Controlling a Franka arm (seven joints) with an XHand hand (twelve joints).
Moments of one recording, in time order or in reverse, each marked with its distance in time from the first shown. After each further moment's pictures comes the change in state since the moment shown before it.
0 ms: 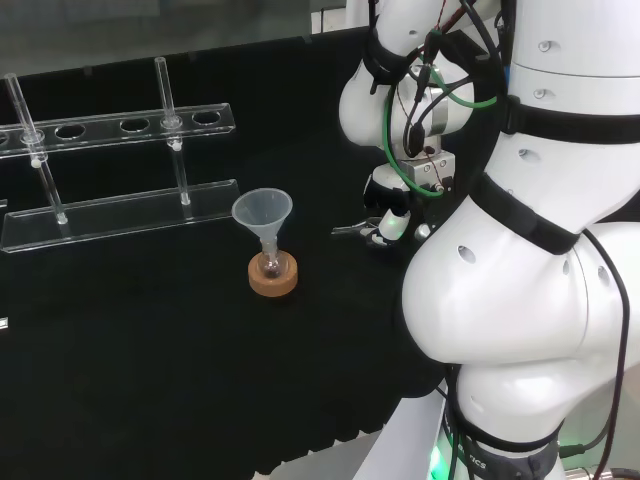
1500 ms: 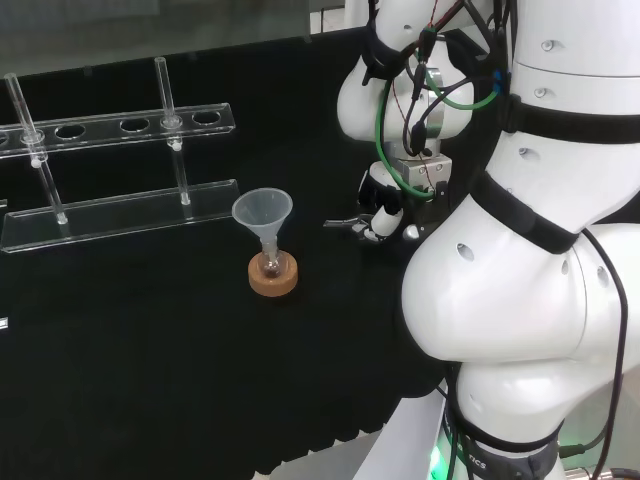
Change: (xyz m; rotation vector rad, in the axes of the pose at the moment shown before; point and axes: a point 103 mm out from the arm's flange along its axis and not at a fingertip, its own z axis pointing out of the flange) arm 0.011 0.009 -0.001 -0.061 0.087 0.069
